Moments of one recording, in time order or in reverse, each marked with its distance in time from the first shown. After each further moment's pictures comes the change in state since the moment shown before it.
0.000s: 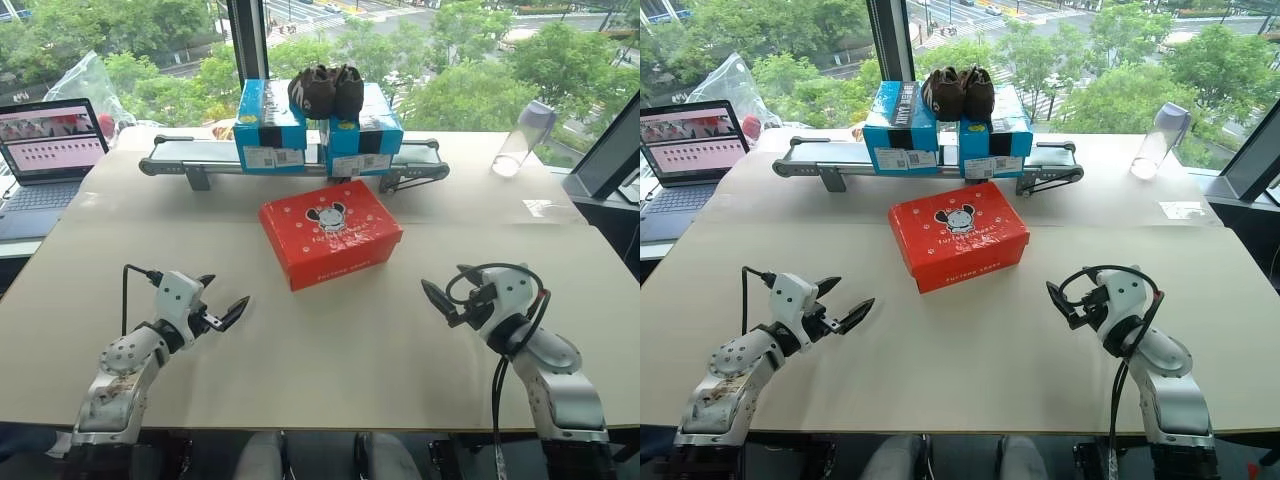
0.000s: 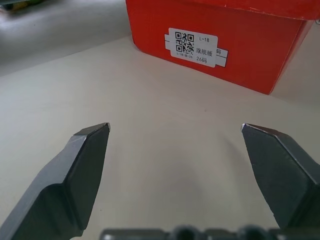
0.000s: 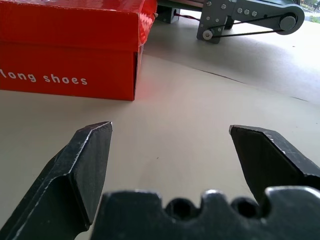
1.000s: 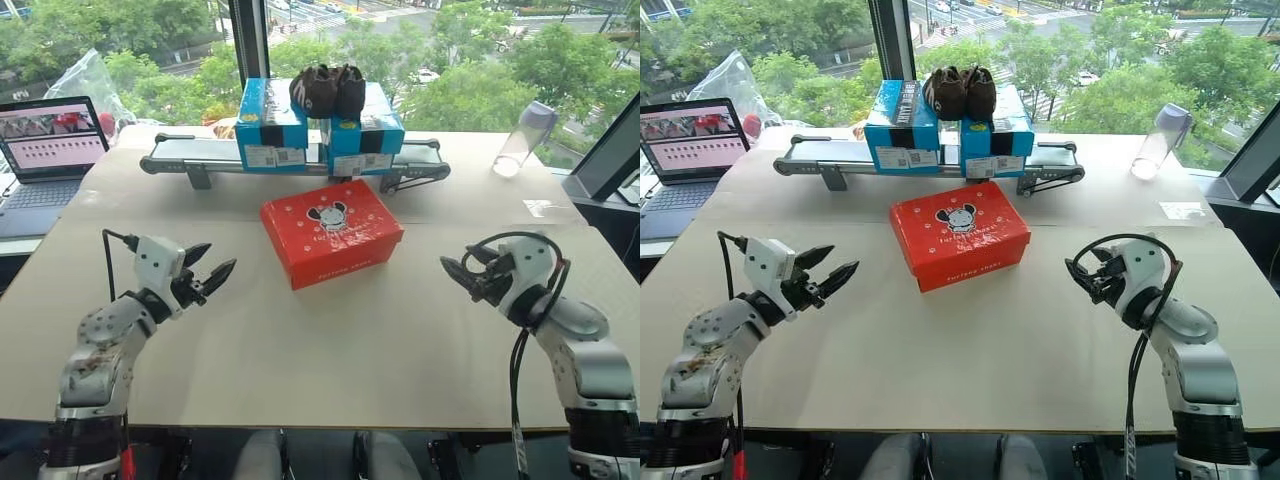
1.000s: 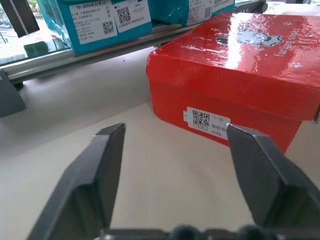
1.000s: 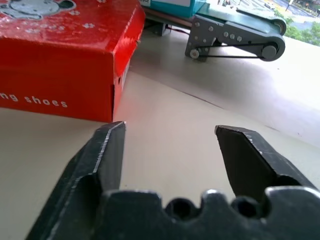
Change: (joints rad) left arm -0.115 0.043 0.070 -0.019 -0.096 0.049 -0.022; right arm -0.136 -0.131 -0.022 0.050 0.027 0.132 0.031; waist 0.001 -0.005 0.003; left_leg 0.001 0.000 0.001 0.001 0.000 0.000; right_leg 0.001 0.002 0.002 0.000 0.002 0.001
